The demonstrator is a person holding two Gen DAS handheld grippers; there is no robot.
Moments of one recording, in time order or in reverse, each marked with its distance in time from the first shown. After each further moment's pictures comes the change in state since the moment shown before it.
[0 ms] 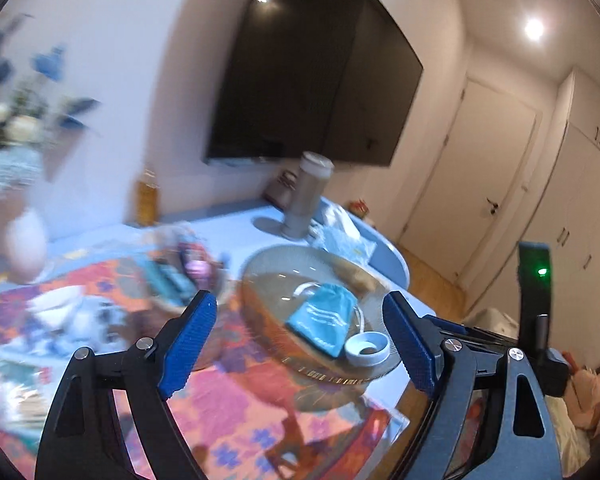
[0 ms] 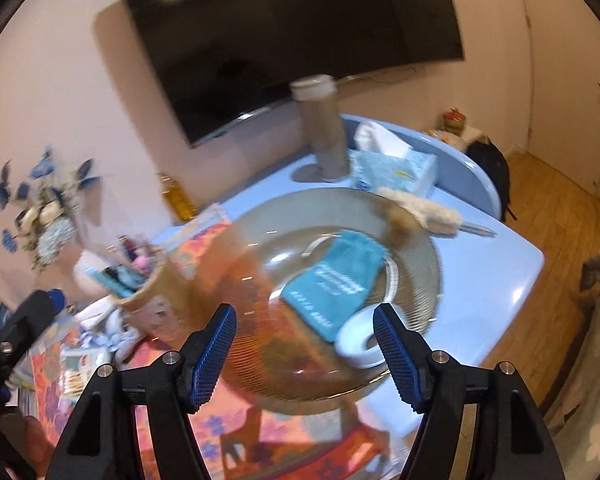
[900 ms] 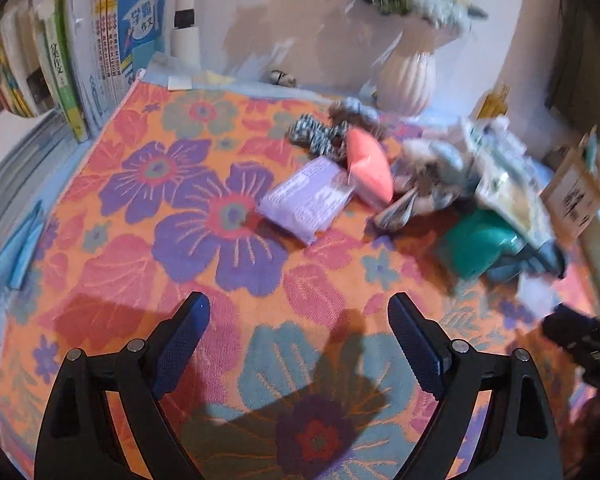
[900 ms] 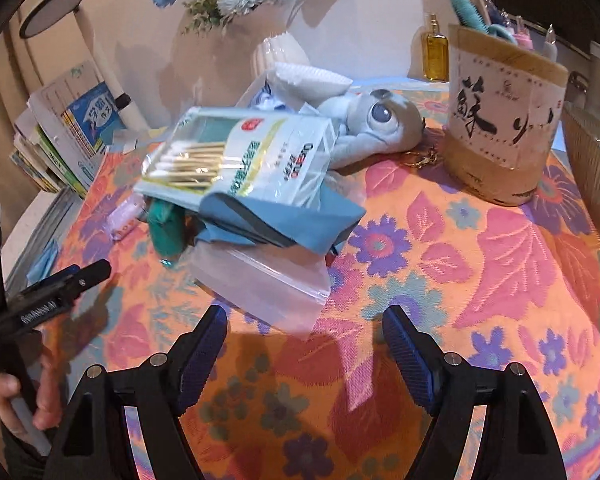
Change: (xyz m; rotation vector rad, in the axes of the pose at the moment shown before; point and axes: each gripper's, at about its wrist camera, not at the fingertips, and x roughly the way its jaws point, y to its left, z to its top) left arm -0.129 0.263 -0.184 -0.381 0.165 0.703; right arm 0.115 0.201 -0.170 -0.450 0.257 0.358
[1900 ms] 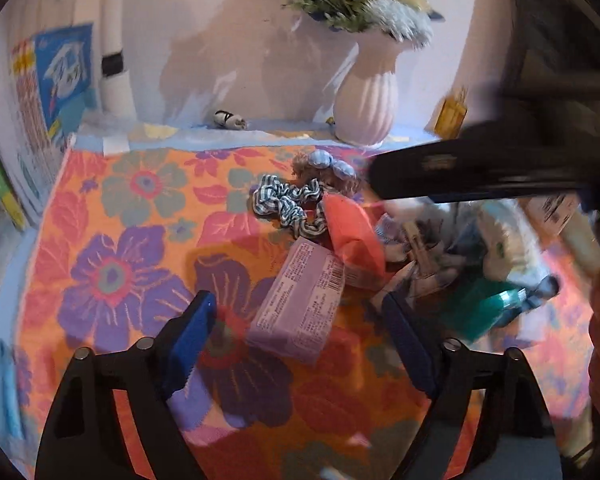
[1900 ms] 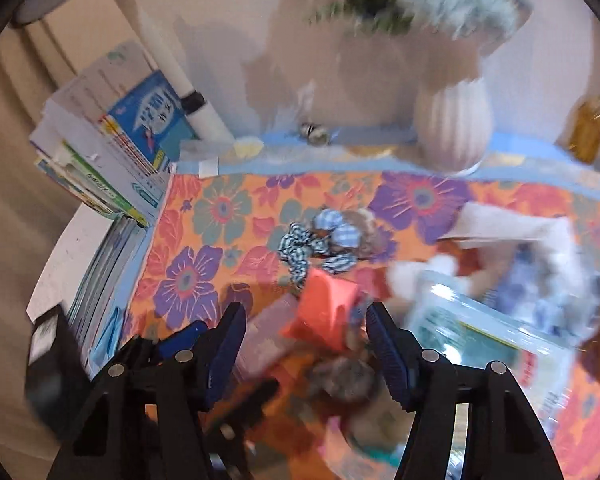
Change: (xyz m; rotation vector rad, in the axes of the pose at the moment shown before) left arm 0.040 -0.006 0.057 0.225 -0.032 -0.112; right arm 0.089 0.144 0.148 -0.083 0.197 0.184
